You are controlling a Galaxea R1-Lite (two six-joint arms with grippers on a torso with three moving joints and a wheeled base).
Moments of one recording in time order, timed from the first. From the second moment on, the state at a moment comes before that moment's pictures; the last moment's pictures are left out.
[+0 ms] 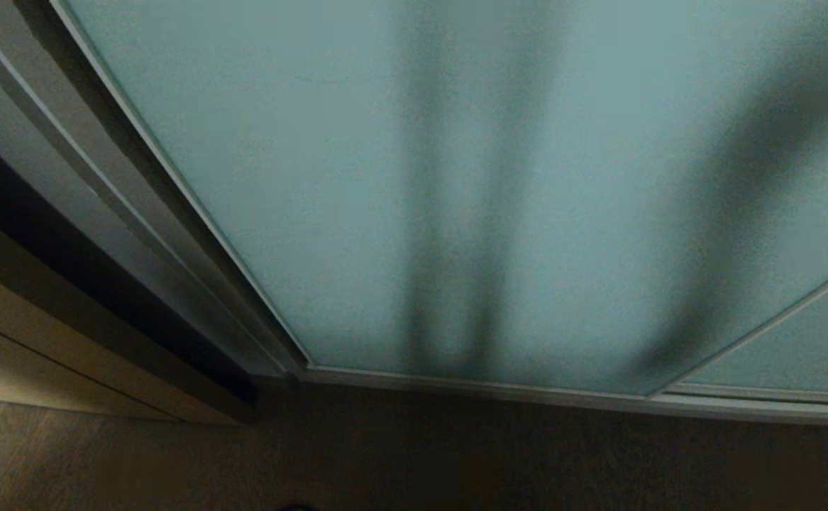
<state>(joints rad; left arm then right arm) -0.02 0.00 0.00 -0.01 0.00 0.00 -1.36 1.13 -1.40 -0.93 -0.05 0.49</state>
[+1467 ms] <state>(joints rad) -0.02 0.00 0.00 -0.01 0.00 0.00 -0.07 0.31 -0.02 -0.36 0.00 -0.04</state>
